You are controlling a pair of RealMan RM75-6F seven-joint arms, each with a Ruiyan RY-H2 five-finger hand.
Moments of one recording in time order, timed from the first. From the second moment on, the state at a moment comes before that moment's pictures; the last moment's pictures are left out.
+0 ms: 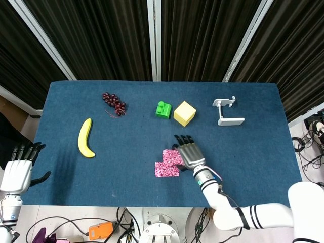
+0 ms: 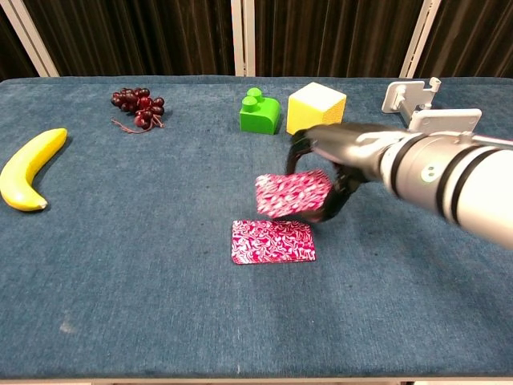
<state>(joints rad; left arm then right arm) -0.07 -1.25 -0.03 -1.44 1.51 1.51 0.04 0.85 -1.64 0.15 -1.81 -0.63 1.16 -0.76</state>
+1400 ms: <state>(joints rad) -0.07 -1.24 -0.03 -1.47 1.50 1.50 0.07 0.82 -1.52 0.08 -1.80 -0.69 1.08 -0.68</state>
